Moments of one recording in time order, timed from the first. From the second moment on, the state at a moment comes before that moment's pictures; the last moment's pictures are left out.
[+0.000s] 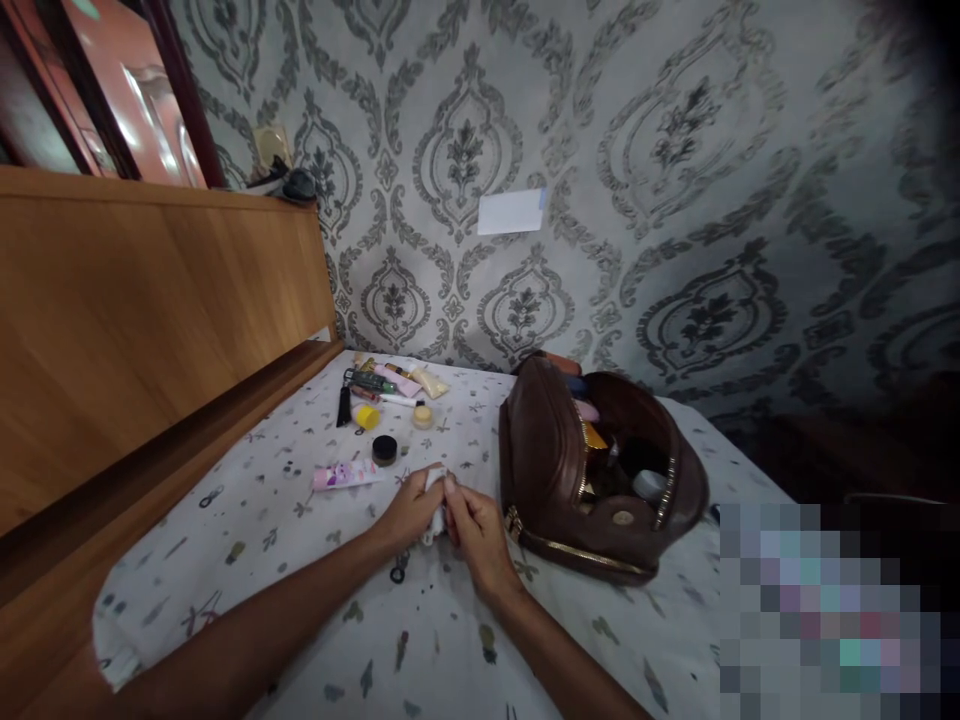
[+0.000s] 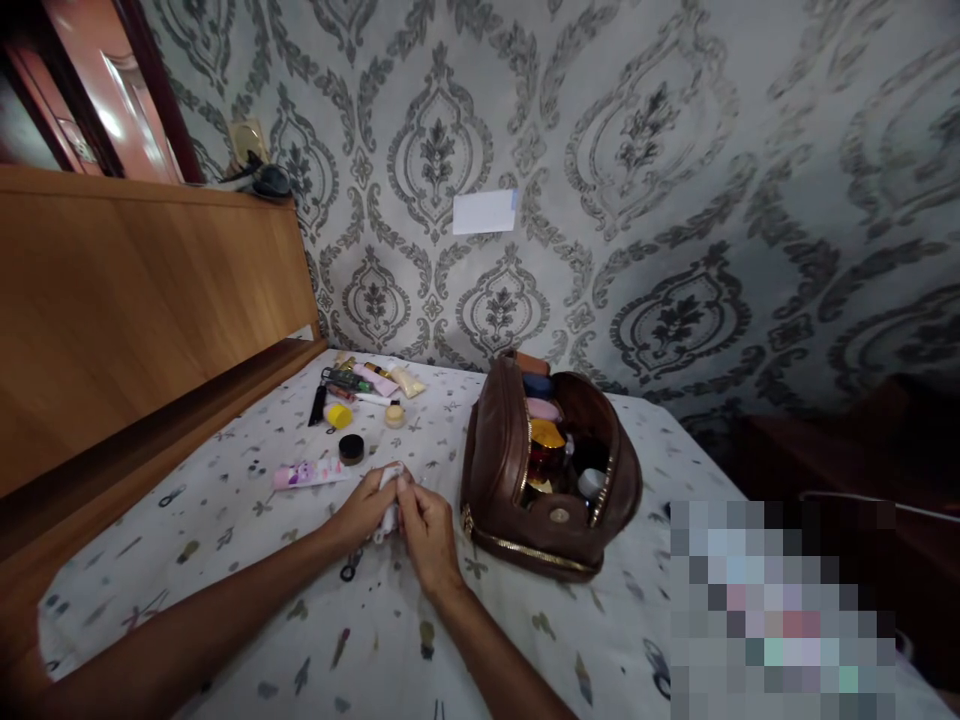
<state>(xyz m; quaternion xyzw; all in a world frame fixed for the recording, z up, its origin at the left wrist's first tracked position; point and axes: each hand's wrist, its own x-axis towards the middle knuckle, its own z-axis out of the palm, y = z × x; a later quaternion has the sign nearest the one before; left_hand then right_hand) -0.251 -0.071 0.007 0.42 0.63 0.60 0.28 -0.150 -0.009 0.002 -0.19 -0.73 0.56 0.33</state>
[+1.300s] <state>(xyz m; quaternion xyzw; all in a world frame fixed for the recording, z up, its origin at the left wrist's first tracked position) -0.511 -0.017 0.059 0.49 0.87 0.07 -0.06 -0.148 -0.006 0.006 -0.23 -0.71 0.60 0.29</state>
